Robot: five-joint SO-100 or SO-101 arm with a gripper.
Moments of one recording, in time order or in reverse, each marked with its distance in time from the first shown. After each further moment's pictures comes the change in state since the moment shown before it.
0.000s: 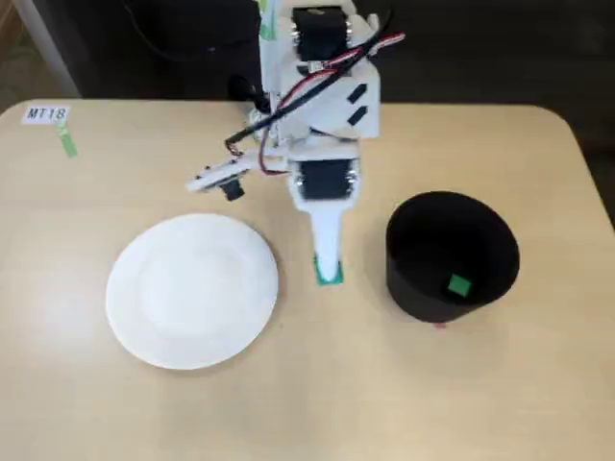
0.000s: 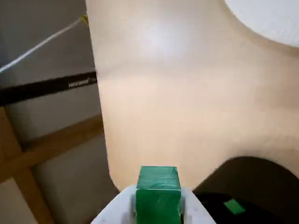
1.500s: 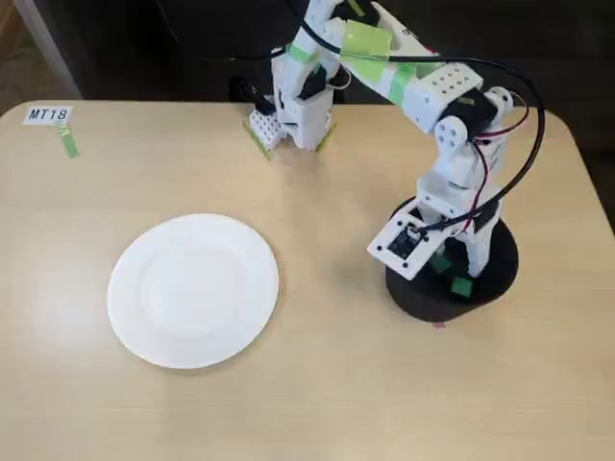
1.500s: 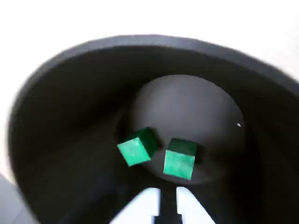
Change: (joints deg) arm -22.6 -22.1 -5.8 4.8 -11.1
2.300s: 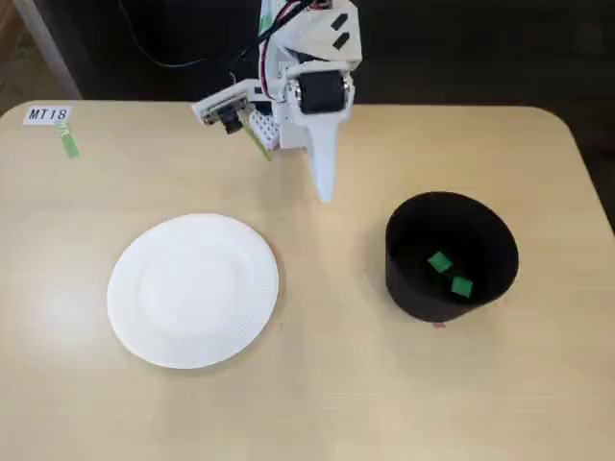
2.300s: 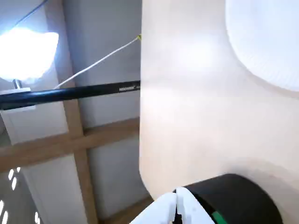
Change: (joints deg) arm 31.6 76.6 58.0 -21.0 3.3
